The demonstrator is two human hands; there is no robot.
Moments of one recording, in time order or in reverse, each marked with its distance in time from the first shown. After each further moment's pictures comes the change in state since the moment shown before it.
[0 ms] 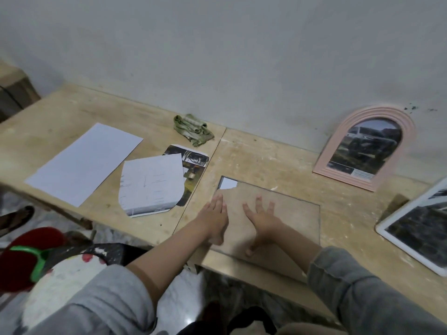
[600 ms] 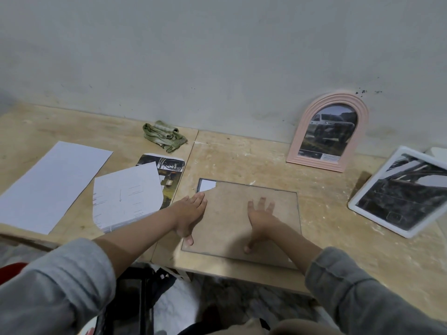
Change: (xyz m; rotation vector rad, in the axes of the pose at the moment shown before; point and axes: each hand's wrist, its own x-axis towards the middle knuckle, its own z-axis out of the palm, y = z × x) left_hand 0.014 -0.042 -0.017 0.235 -0.052 0.202; right_hand -0.022 0.022 0.009 0.141 0.045 0.213
